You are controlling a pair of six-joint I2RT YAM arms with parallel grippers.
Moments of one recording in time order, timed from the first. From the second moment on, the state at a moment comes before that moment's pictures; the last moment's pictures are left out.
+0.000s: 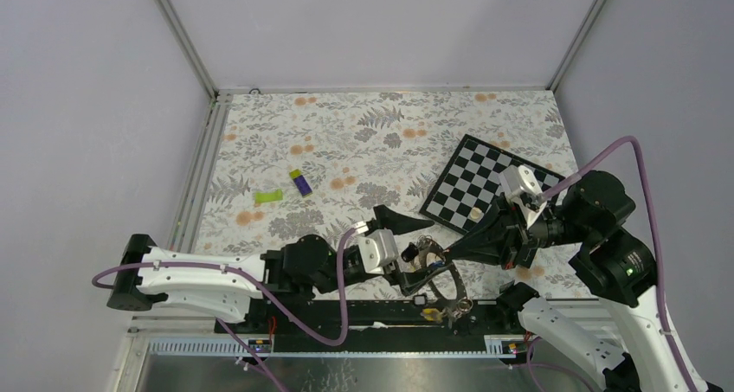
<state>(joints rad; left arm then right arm) -1.56 1.08 0.89 0.44 -0.22 0.13 0.57 0.69 1.25 -0.64 -1.12 0.12</state>
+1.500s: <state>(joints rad) -1.56 1.06 0.89 0.39 -0.16 0.09 0.57 0.68 1.23 -0.65 -1.06 0.09</state>
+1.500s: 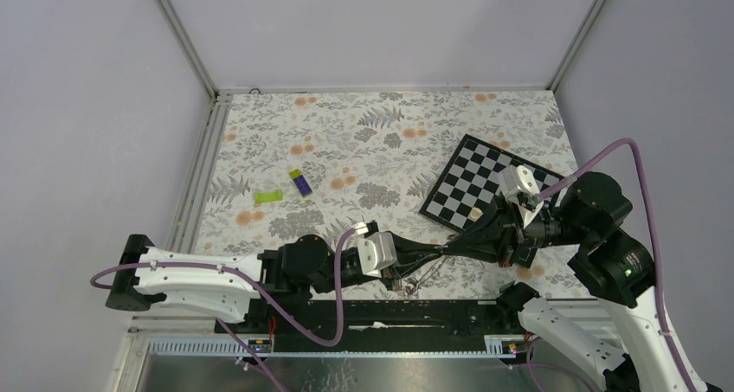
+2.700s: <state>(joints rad) -1.56 0.99 0.93 0.26 -0.16 0.11 0.57 0.65 1.18 -0.64 -1.02 0.09</state>
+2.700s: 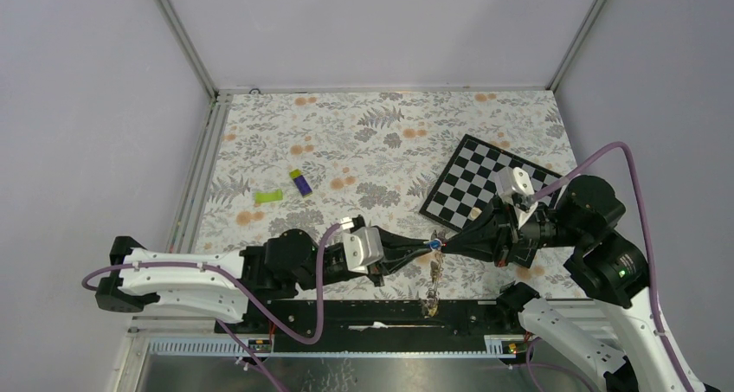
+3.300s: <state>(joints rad) -1.56 1.02 0.94 0.23 -0.16 0.12 0.57 0.65 1.17 -0.62 -1.03 0.10</state>
